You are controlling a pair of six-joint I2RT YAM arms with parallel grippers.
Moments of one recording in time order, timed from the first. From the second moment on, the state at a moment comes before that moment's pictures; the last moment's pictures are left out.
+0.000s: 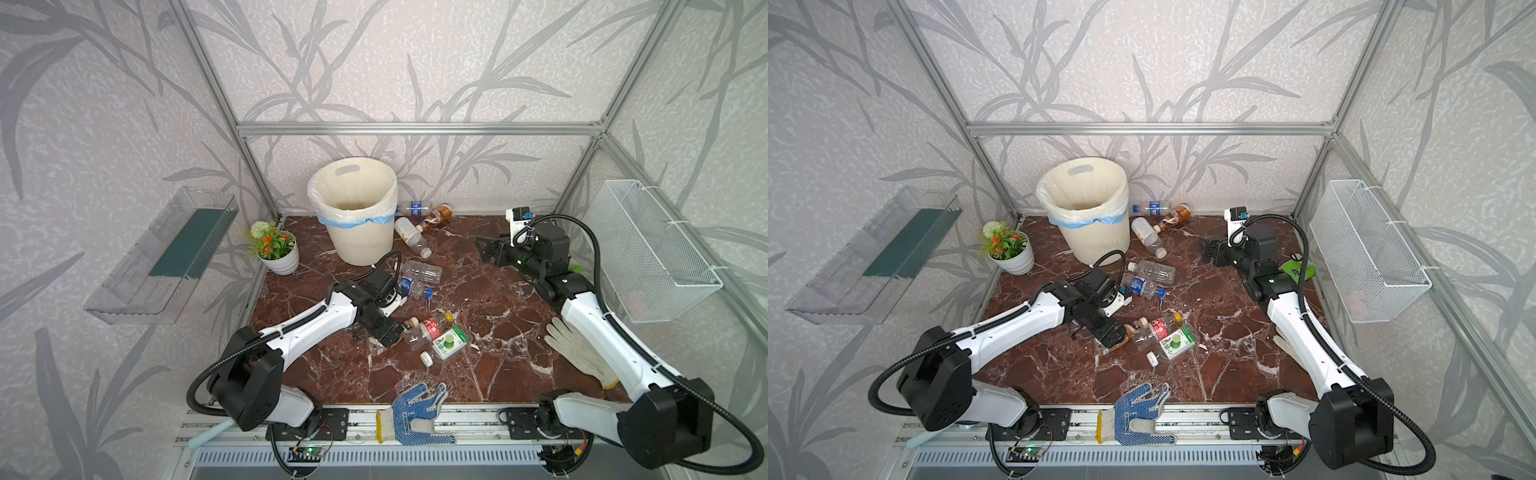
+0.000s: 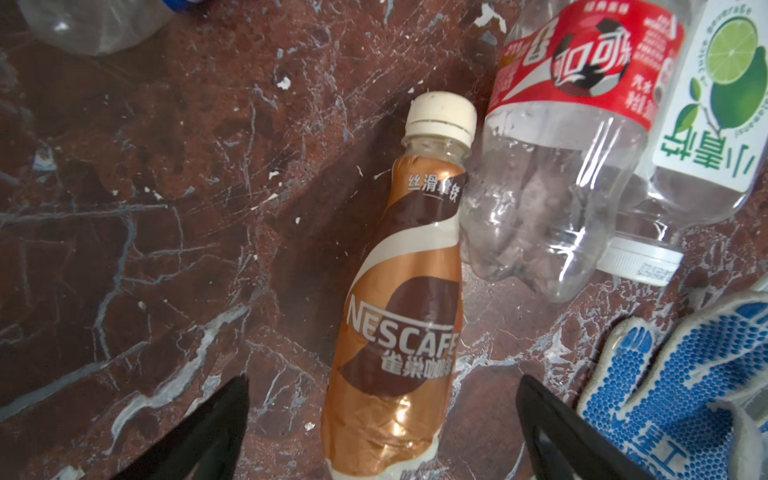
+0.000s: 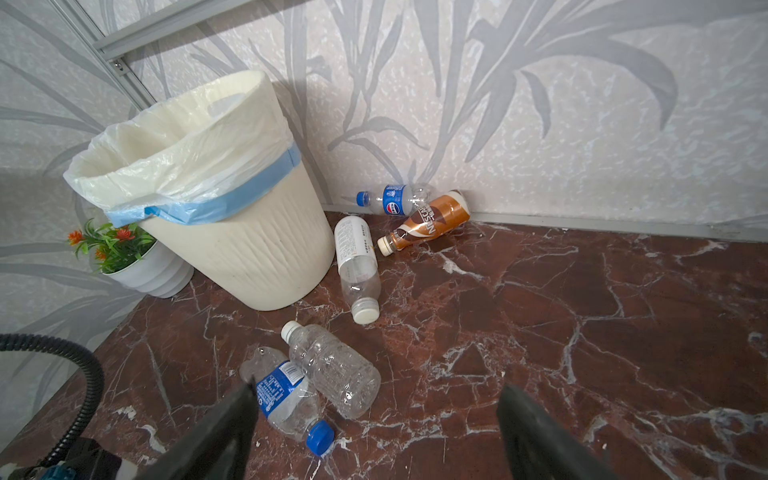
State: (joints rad) left arm -0.63 1.46 0.98 -0.83 0.12 0.12; right arm 0.22 1.22 0.99 -0.11 -0.27 0.21
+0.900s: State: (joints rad) left arm -0.65 1.65 1.01 -0.85 0.06 0.24; right arm 0.18 1.31 0.93 -0.03 -0.30 0.25
